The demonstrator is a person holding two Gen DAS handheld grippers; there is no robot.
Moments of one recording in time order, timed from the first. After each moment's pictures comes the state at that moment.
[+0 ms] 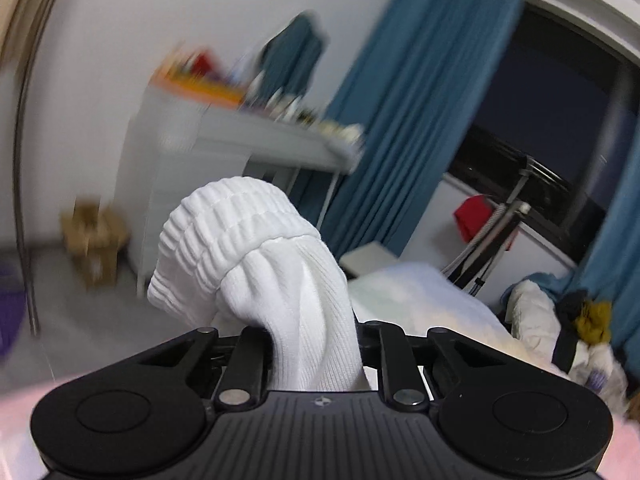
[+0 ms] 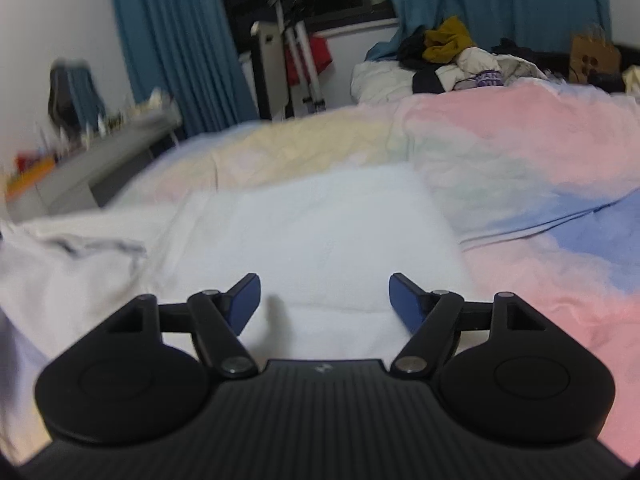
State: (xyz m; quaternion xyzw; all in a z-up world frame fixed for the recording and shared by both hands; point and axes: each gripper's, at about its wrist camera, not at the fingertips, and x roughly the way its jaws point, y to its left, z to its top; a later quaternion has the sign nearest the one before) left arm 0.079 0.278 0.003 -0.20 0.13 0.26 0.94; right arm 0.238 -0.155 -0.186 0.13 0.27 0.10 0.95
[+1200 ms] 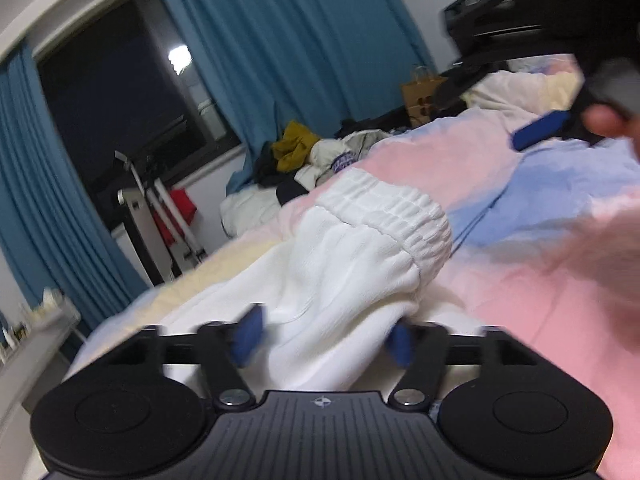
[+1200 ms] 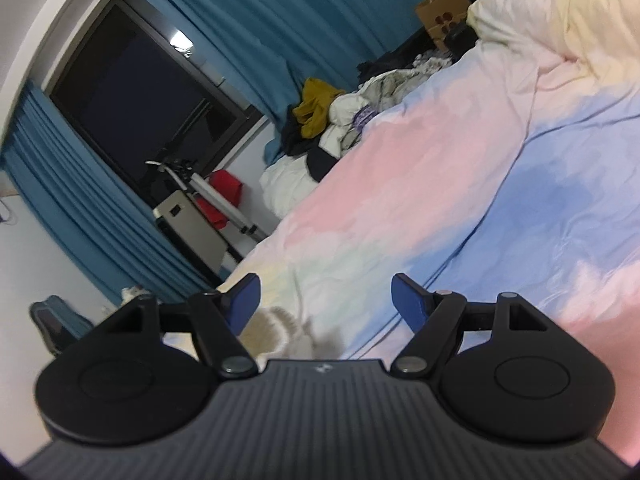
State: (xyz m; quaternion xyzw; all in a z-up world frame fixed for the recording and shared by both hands) left arm 0.119 -0.185 -0.104 0.31 0.15 -0.13 0.93; right arm 0.234 -0.343 -0.177 0.39 0.17 0.01 0.90
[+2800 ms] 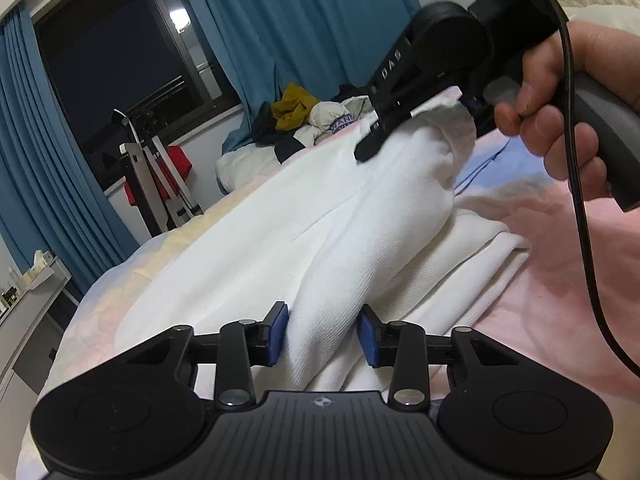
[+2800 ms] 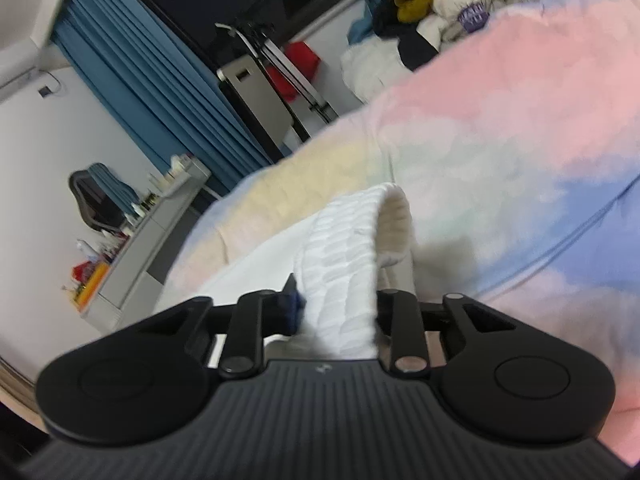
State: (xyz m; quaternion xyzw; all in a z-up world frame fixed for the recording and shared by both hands) left arm 0.094 -0.072 -0.102 0.26 0.22 -0.14 0.93; right arm 0.314 -0.248 -0.184 0.30 0.29 0.17 0.89
